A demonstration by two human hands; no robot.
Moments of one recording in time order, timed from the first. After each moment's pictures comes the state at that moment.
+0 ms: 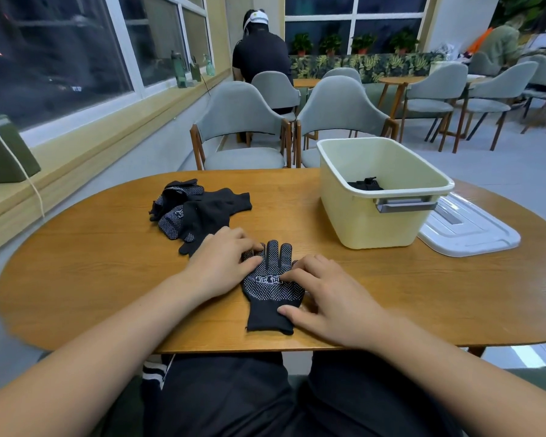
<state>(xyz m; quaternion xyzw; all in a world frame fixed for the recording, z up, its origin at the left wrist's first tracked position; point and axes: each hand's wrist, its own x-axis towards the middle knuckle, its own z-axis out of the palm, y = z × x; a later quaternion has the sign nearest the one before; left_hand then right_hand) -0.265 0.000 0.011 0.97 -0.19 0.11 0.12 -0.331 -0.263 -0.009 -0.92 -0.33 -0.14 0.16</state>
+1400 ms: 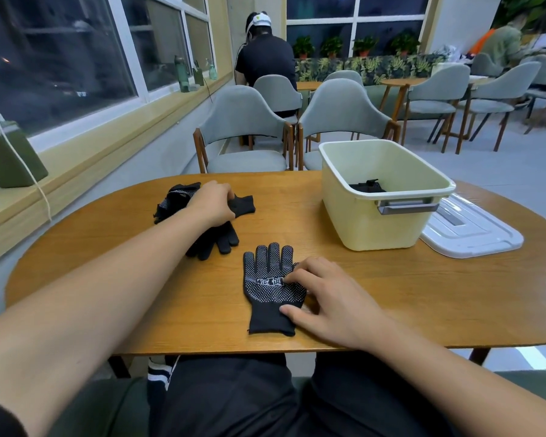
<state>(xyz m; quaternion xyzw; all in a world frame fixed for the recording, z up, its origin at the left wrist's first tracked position) -0.151 0.027 0.067 0.99 -0.03 0.07 0.09 -0.334 -0.259 -0.007 -0.92 -0.31 -0.13 0.19</state>
